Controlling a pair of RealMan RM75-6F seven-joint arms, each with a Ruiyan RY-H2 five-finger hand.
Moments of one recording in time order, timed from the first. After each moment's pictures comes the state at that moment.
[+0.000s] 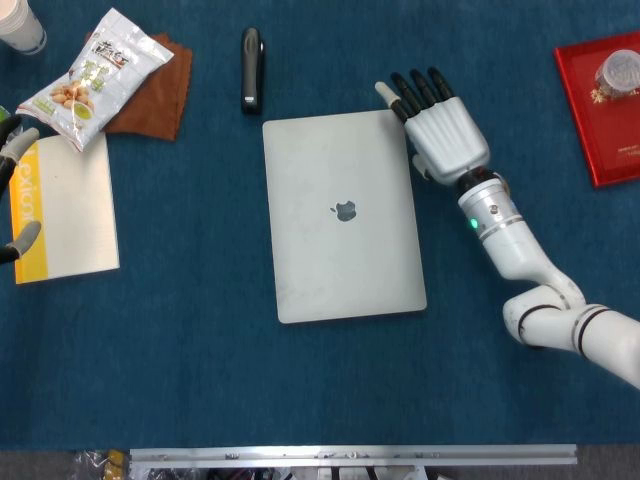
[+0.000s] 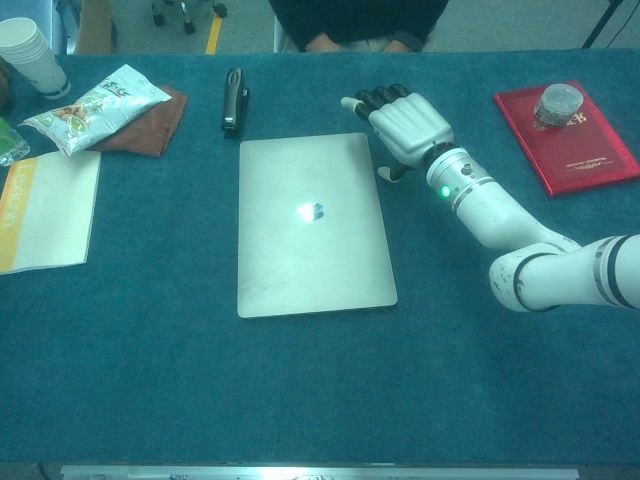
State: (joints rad) left arm -0.29 -1.04 0.00 -1.59 1.54 1.36 -0.08; right arm 0.86 -2.03 0.20 -0.68 -1.31 0.92 -0.30
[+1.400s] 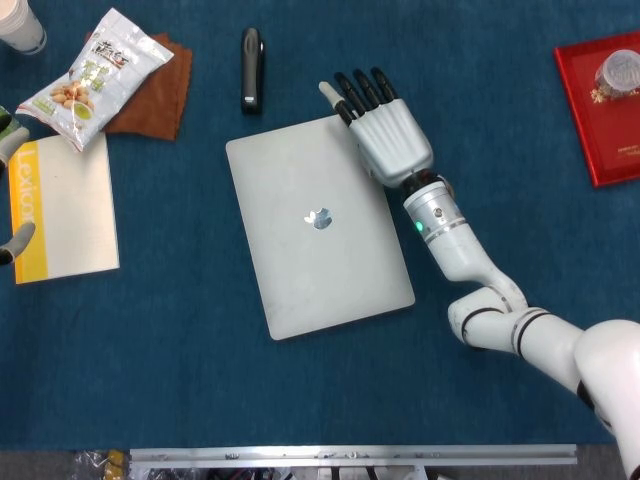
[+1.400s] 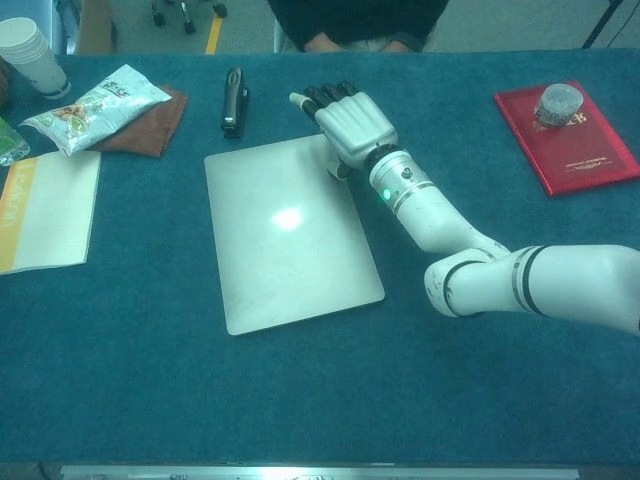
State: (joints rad) left arm -0.26 -1.01 -0.02 -1.60 1.56 1.38 -0.13; right arm 0.99 -2.22 0.28 -0.49 -1.32 0.93 -0.25
